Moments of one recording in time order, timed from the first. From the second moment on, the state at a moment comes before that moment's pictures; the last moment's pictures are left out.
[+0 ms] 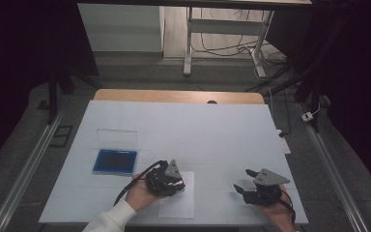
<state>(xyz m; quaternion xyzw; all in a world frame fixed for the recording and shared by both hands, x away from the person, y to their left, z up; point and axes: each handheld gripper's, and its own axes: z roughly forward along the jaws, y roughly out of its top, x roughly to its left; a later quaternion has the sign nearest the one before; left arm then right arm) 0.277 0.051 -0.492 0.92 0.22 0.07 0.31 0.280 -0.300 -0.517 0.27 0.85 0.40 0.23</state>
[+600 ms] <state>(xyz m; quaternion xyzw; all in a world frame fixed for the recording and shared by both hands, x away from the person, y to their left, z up) 0.276 0.046 -0.494 0.93 0.23 0.07 0.29 0.278 -0.297 -0.517 0.27 0.85 0.39 0.23</state>
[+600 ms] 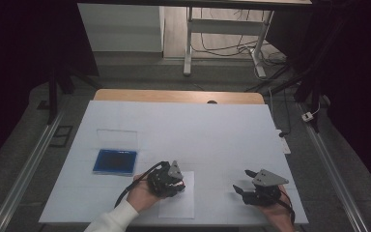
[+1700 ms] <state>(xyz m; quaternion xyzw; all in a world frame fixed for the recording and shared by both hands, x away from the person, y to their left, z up) 0.274 0.048 -0.497 0.93 0.22 0.08 0.30 0.277 -0.297 -0.516 0.27 0.85 0.39 0.23</state>
